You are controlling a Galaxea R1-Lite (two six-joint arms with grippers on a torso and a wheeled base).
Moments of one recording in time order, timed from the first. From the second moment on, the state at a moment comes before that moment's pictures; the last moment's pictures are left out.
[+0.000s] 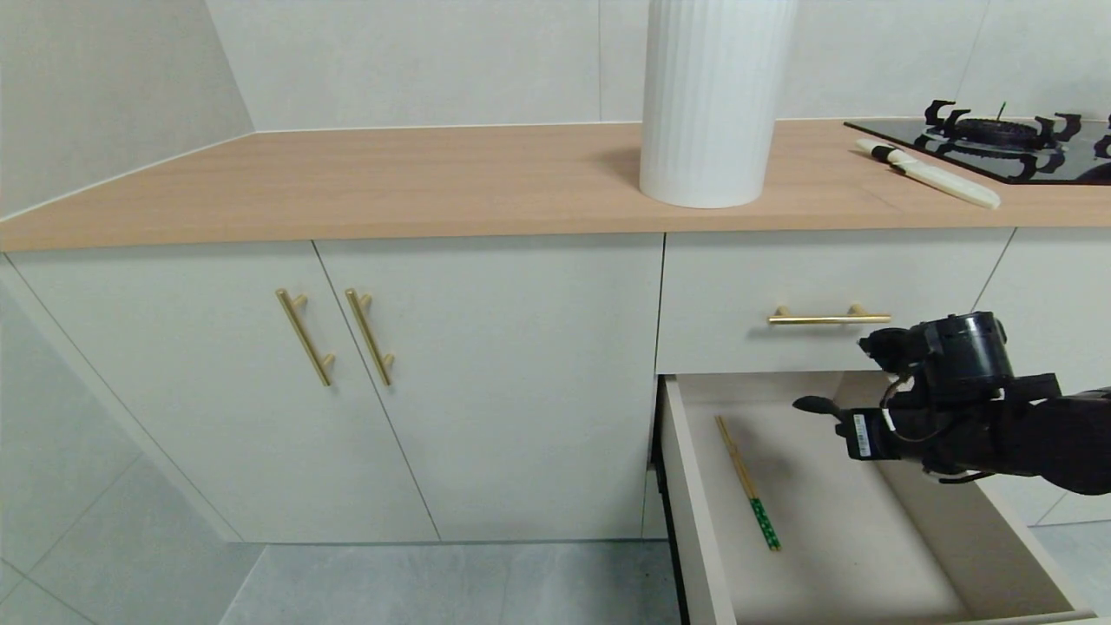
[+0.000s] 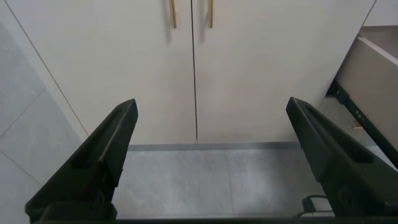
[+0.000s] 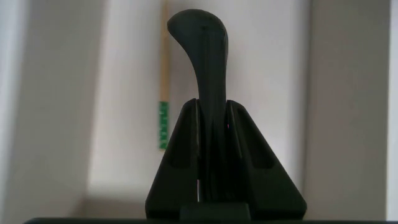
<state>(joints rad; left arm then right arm) 0.00 0.00 0.00 0.00 -0.01 0.00 0.19 1.85 -0.80 -0.34 -0.09 0.09</state>
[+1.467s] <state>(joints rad) 0.00 0.00 0.00 0.00 -0.01 0.00 0.23 2.32 -0.83 -0.66 -0.24 0.10</state>
